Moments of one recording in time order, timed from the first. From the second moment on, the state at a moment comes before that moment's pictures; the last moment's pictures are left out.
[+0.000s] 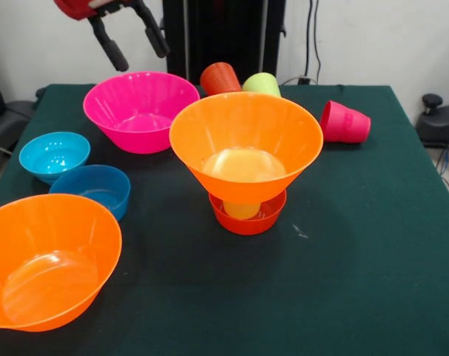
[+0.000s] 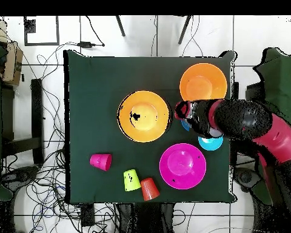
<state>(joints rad) -1.01 -0.80 0.73 1.73 -0.07 0.86 1.57</state>
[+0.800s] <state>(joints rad) -0.86 -0.86 0.59 1.52 -0.08 0.93 1.58</state>
